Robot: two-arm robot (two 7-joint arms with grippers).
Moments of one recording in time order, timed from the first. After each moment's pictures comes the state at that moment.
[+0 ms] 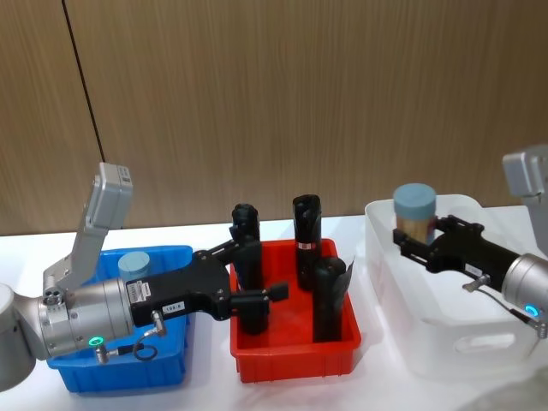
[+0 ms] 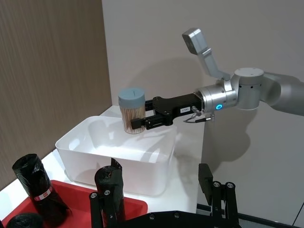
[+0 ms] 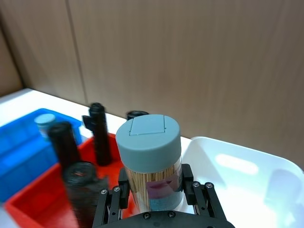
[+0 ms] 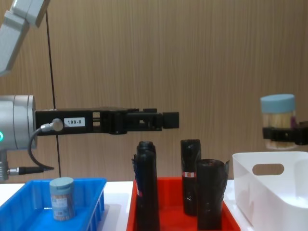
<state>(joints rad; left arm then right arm) -0.45 0.43 0.32 -1.39 -0.53 0.21 -1.02 0.31 0.44 -0.25 -1.49 0.41 0.28 0.36</state>
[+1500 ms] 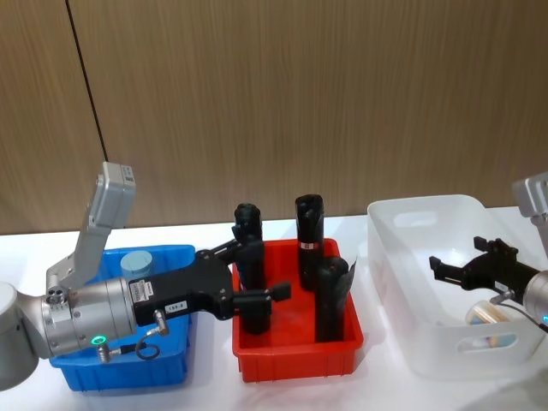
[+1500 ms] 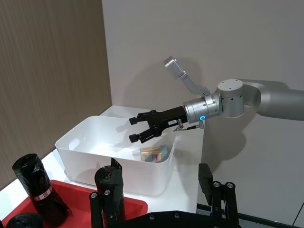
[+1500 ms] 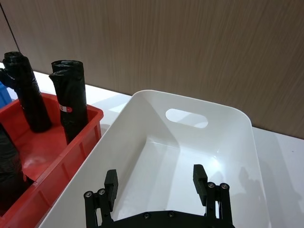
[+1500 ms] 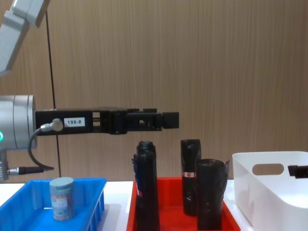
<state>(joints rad) -0.45 0.43 0.32 -1.39 -0.53 0.21 -1.02 0.38 0.43 -0.25 -1.26 0.31 0.27 0.32</state>
